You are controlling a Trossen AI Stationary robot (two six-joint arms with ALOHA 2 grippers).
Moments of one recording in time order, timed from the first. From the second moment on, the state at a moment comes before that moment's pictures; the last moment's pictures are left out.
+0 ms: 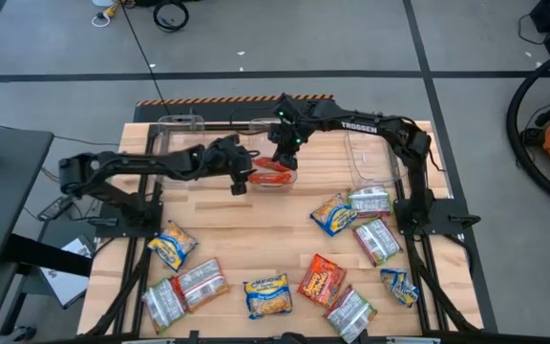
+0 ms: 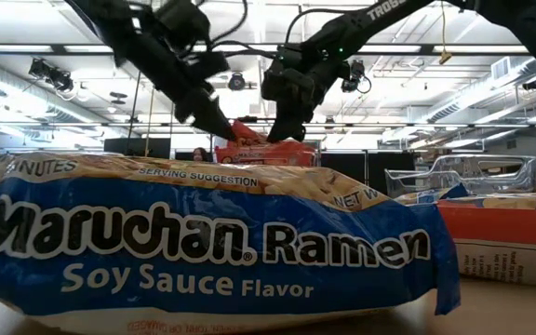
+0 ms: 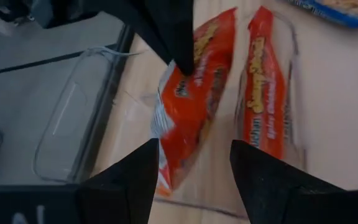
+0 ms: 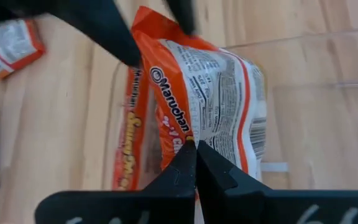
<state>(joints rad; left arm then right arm) 0.31 1.42 0.81 0.00 -0.16 0.41 -0.49 1.99 1.71 -0.75 -0.51 -0.25</state>
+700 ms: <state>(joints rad) 0.34 1.59 0.82 0.20 -0.07 0.53 -0.49 1.99 1.71 -0.73 -0.54 -0.30</state>
